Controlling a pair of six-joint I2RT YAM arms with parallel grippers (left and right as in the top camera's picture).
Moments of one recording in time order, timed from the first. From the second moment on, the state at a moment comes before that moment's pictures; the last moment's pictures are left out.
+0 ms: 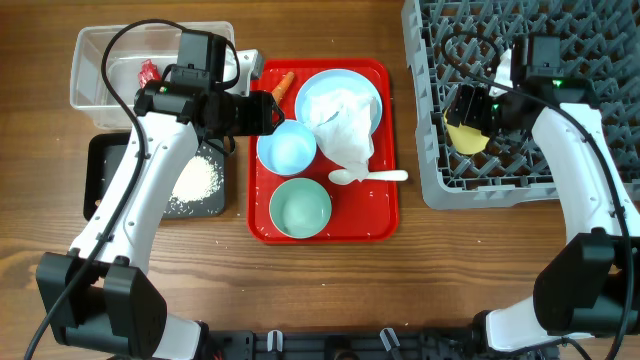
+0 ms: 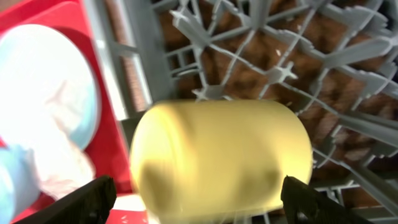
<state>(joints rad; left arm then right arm) -0.19 1.65 1.42 -0.85 0.40 -0.18 -0.06 1.69 1.40 -0.91 -0.18 0.24</state>
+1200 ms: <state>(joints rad) -0.20 1.66 1.42 -0.88 0.27 -0.30 0.30 1.76 1.54 -0.78 -0.23 0.24</state>
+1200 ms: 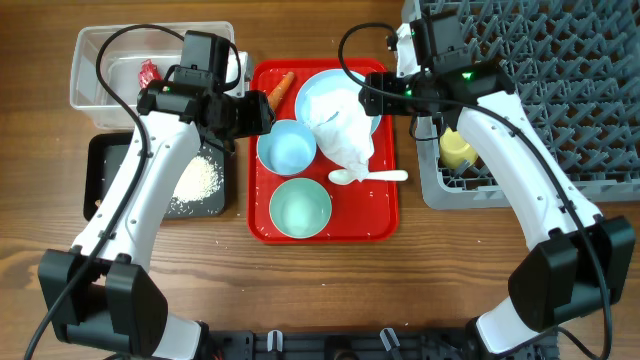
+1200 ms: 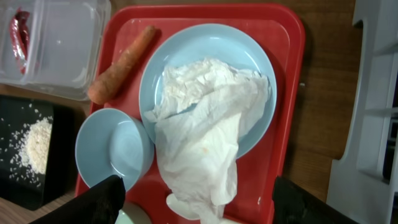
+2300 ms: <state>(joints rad) -0.38 1.85 1.42 -0.53 -0.08 -0.40 0.30 1.76 1.54 -0.75 -0.23 0.30</state>
